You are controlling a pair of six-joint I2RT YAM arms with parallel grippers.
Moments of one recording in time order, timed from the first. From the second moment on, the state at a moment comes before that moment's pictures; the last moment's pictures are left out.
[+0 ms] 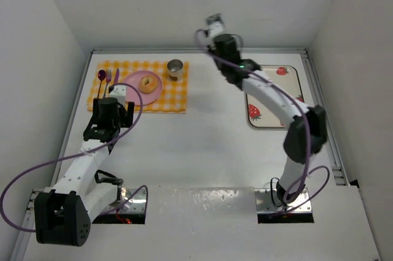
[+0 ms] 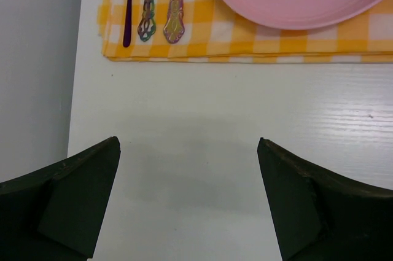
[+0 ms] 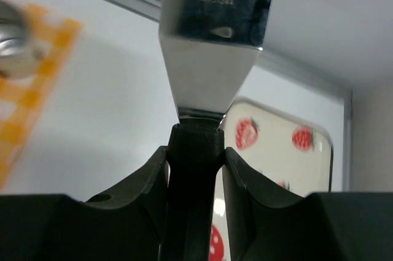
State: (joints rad) left arm -0.05 0.95 0.56 -0.17 -0.32 0.18; right arm 0.61 1.86 1.69 -0.29 0.51 -0.28
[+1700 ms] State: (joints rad) left arm 0.08 1.20 0.60 -0.09 -0.22 0.02; right arm 0.35 1.34 0.73 -0.57 0.20 0.39
